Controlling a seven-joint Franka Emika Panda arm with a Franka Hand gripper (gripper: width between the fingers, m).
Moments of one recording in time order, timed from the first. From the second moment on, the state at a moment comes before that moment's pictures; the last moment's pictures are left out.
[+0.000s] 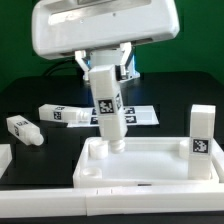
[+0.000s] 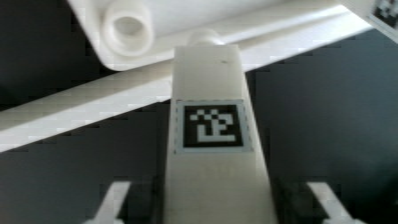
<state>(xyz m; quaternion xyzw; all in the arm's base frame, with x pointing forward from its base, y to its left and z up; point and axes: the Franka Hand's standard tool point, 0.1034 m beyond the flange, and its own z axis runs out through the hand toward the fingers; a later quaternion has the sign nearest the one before) 0.610 -0.034 0.168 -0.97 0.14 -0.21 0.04</state>
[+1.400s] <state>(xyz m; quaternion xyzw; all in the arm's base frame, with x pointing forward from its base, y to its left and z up) 0.606 -0.062 0.132 -0.98 0.09 -0.20 0.01</state>
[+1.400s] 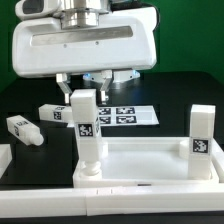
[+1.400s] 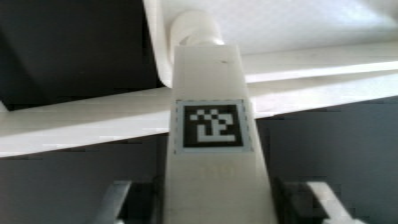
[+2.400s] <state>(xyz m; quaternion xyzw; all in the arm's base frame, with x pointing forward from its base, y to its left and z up) 0.606 -0.055 0.113 -0.97 0.08 -0.22 0.00</state>
